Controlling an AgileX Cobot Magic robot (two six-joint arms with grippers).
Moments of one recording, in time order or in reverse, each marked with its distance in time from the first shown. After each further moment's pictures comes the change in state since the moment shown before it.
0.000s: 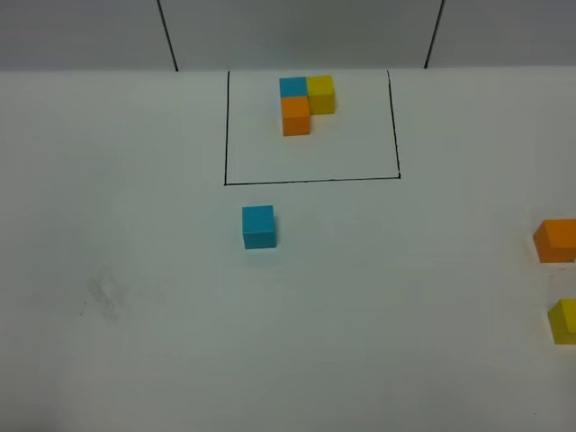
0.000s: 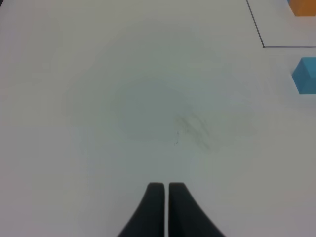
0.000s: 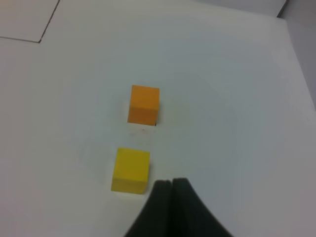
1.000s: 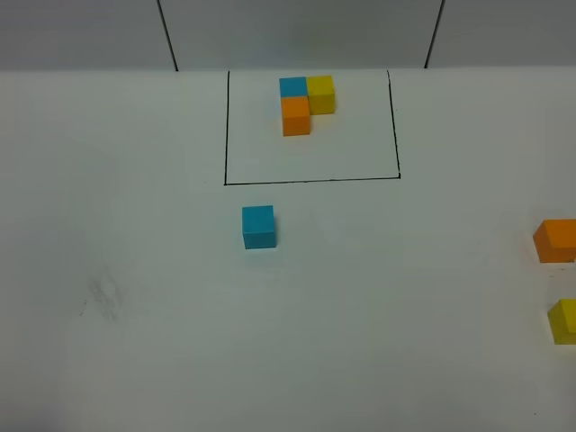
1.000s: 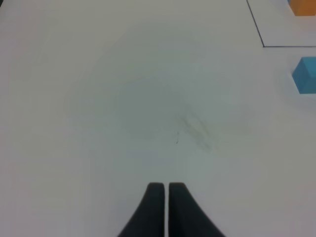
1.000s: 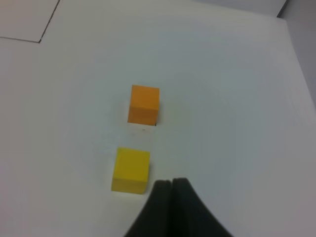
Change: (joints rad) left arm -0.001 0.000 0.000 0.000 0.001 0.001; right arm 0.000 0.000 0.000 0.000 0.000 0.000
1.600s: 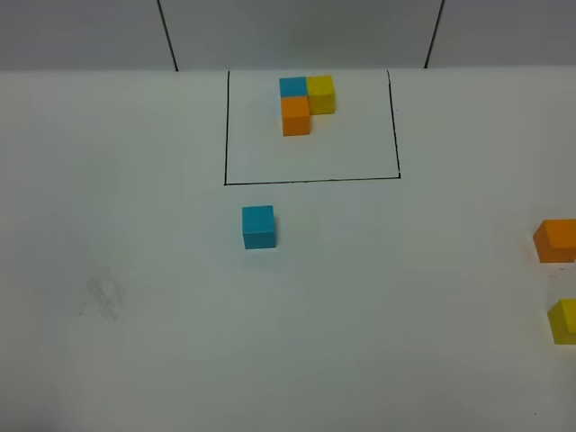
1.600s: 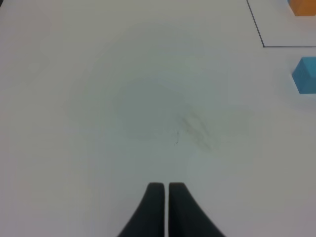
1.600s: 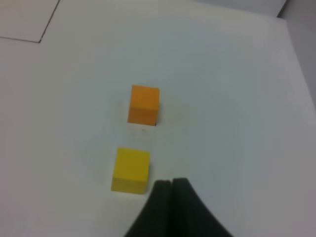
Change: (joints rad) left arm 0.000 0.000 0.000 0.000 0.000 0.000; right arm 0.000 0.000 0.000 0.000 0.000 0.000
